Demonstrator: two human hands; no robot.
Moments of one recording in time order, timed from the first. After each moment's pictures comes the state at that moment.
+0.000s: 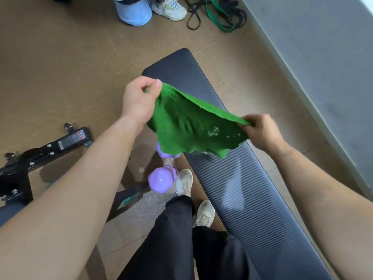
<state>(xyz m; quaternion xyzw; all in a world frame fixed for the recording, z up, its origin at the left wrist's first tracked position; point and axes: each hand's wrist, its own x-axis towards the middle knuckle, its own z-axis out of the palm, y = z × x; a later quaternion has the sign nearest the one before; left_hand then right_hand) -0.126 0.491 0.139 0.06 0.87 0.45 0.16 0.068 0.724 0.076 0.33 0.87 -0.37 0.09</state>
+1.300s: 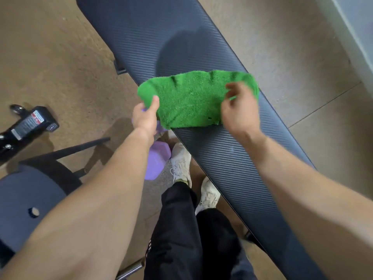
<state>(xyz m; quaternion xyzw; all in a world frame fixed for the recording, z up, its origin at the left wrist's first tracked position) -0.071 0.477 -0.166 -0.24 0.81 0.43 0.34 0.065 0.657 -0.116 0.45 0.80 -0.39 0.01</state>
